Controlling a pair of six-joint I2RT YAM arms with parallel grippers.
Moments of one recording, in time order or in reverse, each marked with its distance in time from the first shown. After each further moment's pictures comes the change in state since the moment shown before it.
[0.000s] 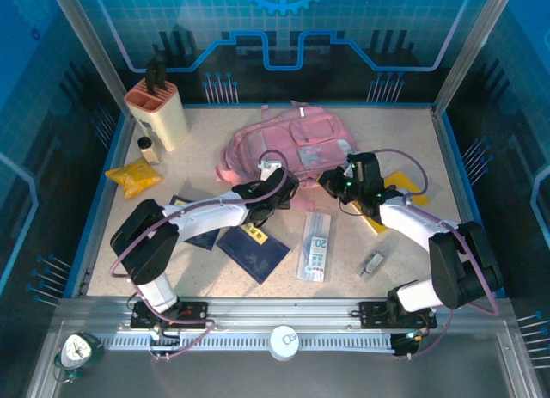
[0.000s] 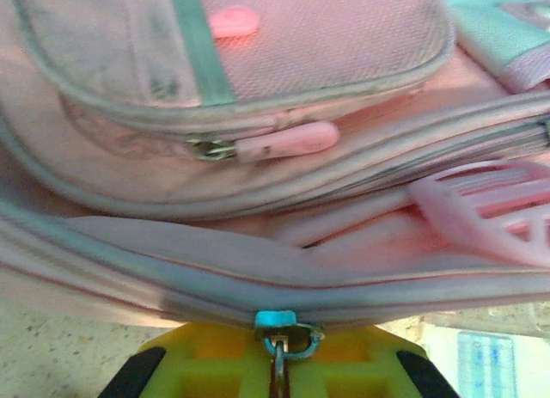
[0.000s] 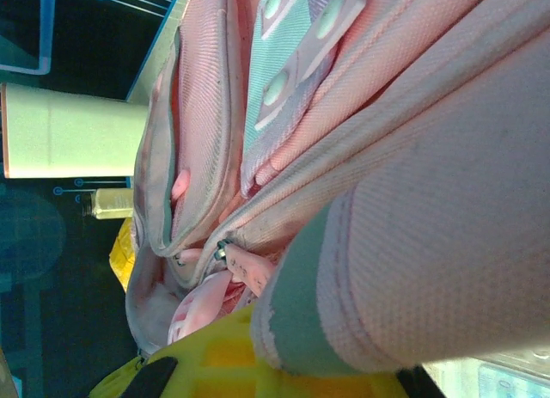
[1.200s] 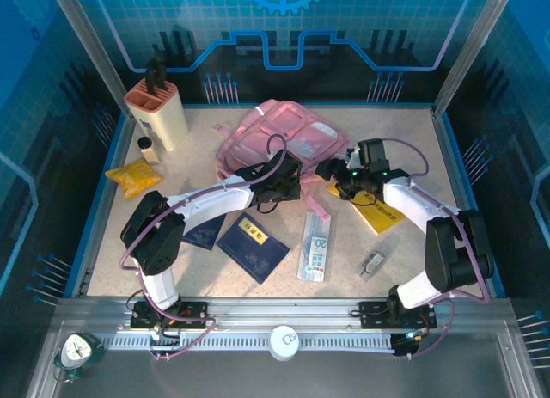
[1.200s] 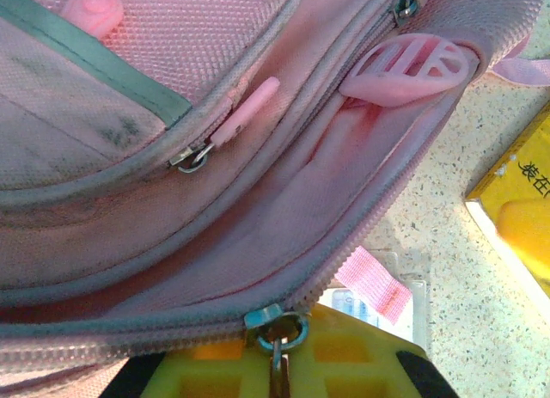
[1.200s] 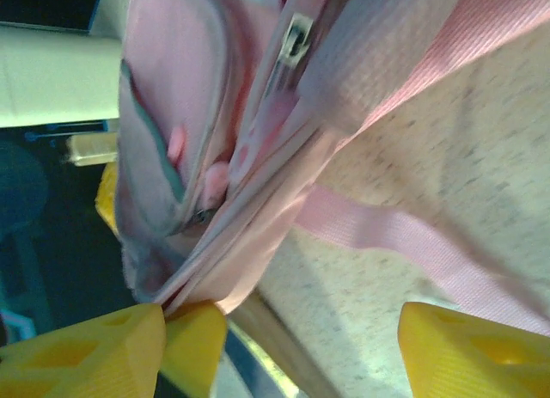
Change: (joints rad) left arm 0.048 0.097 0.205 -0.105 0.319 -0.011; right arm -0.076 0.103 0.187 -0.290 -0.227 -0.097
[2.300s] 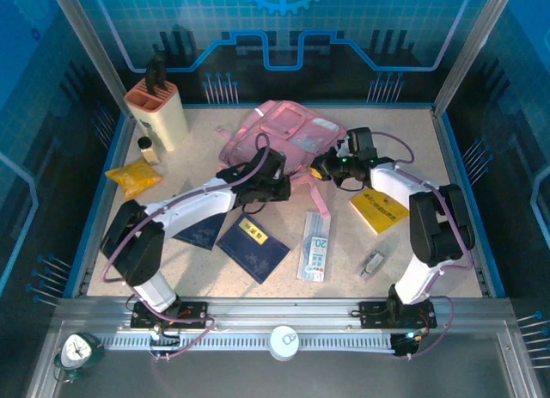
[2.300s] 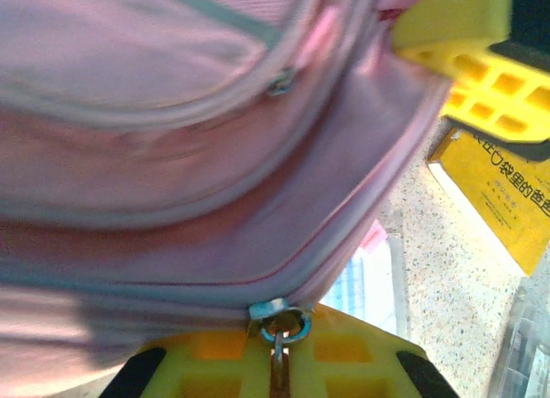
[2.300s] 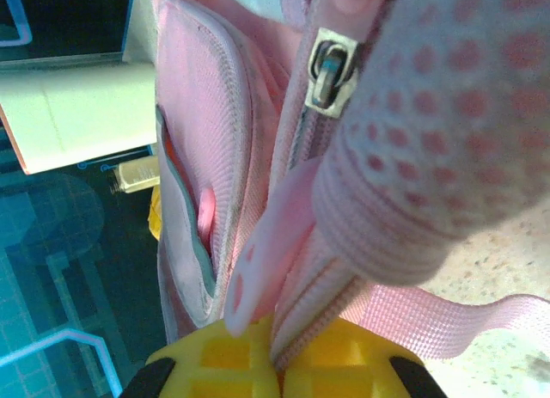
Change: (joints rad) left arm 0.078 -0.159 -0.137 0.029 0.153 0.076; right arm -0.016 0.207 0.174 0.068 -0.063 0.131
